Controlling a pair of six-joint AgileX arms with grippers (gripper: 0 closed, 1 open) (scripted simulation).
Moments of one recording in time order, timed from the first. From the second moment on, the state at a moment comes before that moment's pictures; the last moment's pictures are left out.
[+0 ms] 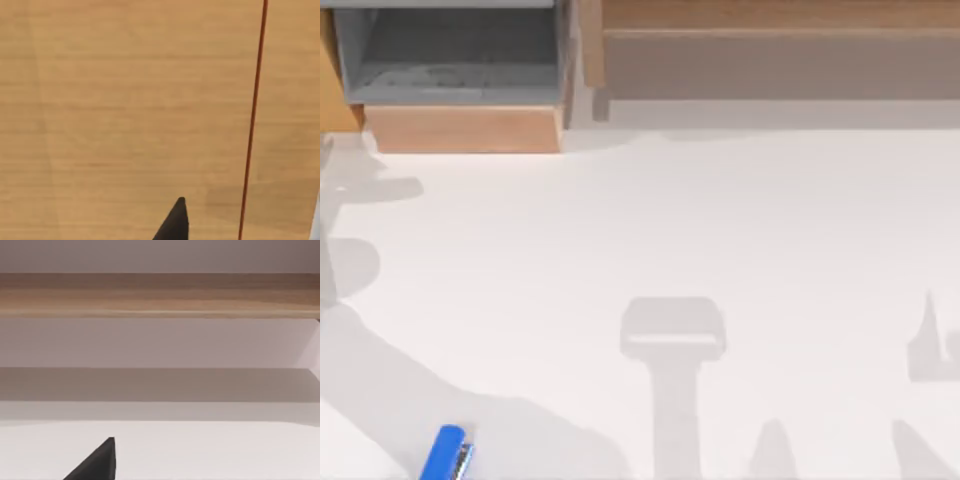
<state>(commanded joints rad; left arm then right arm) 0.39 2.33 1.21 1.11 0.44 1.58 0.00 0.00 0.00 0.00 0.00 0.00</state>
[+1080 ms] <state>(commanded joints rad) 0.42 2.31 1.15 1.14 0.45 1.58 0.00 0.00 0.00 0.00 0.00 0.00</state>
